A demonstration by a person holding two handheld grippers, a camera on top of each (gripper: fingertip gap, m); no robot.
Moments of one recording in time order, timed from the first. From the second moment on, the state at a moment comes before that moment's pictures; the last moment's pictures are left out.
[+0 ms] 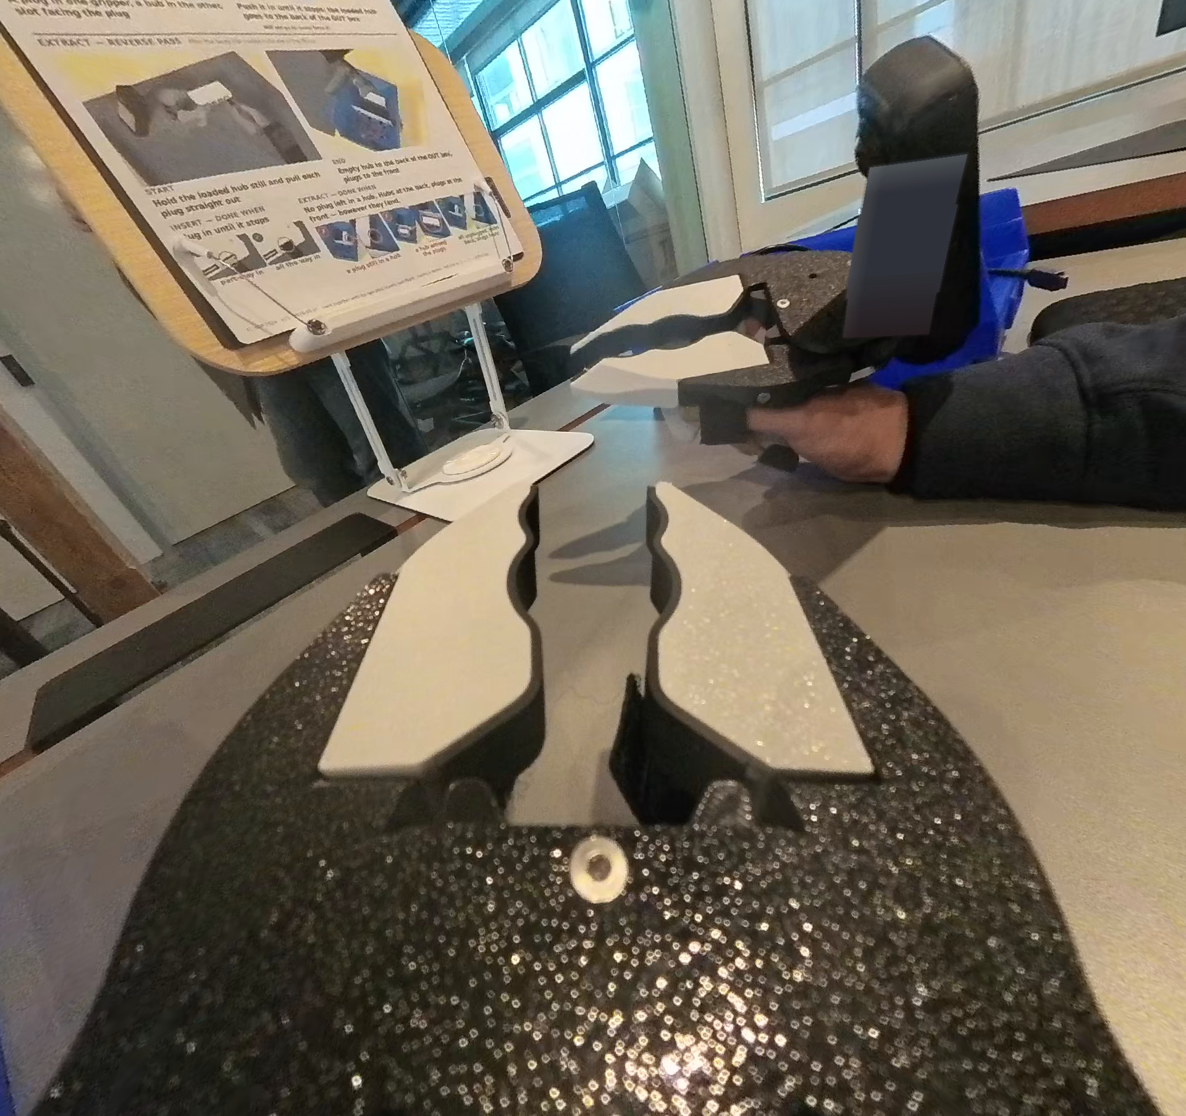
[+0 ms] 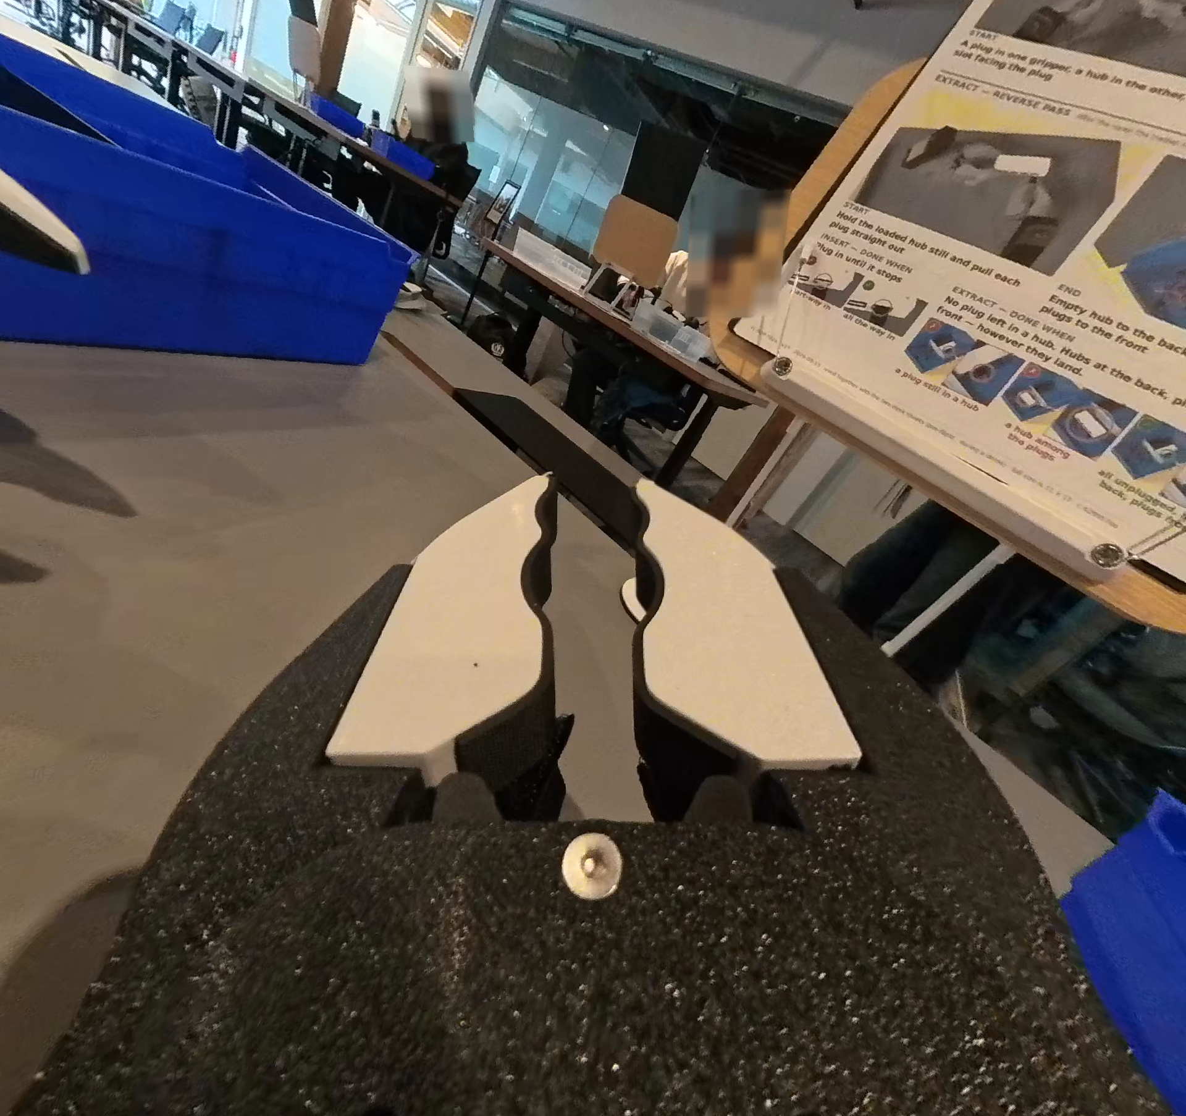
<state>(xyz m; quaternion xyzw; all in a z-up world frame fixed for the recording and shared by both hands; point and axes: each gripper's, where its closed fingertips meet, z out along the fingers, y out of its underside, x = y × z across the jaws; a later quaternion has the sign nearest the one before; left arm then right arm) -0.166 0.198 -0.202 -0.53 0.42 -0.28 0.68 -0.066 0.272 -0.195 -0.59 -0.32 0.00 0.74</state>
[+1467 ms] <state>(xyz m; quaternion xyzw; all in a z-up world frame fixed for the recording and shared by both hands) -0.460 0.354 -0.190 -0.86 0.32 0.03 0.40 -0.057 0.278 -0.198 -0.61 -0.28 0.05 0.74</state>
